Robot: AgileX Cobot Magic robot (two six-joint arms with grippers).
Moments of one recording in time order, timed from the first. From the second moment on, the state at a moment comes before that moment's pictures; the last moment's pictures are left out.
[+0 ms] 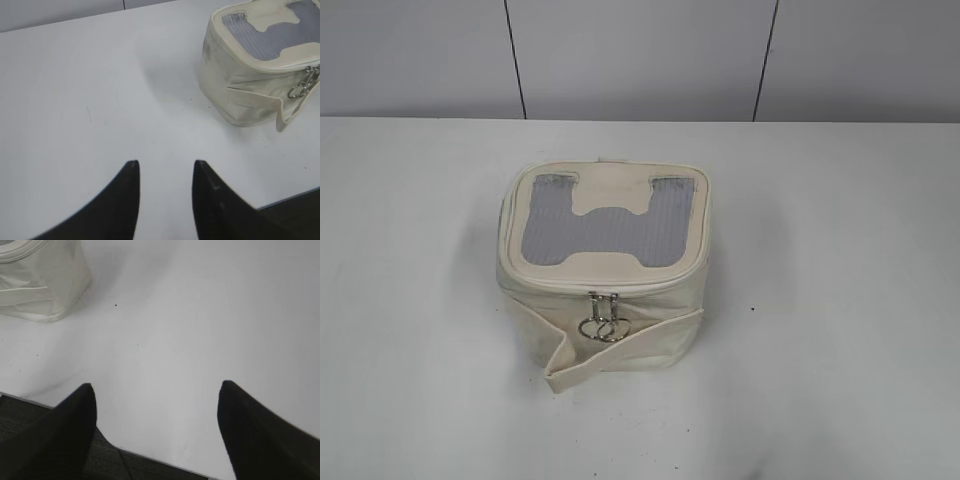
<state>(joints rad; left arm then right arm) -0.24 0.10 -0.54 -0.07 1.05 0.10 0.19 0.11 -0.50 0.12 1.05 -0.17</state>
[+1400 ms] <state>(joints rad) -0.05 -0.01 -0.54 -0.07 1.05 0.10 0.03 -0.01 -0.50 0.13 1.05 -0.17</state>
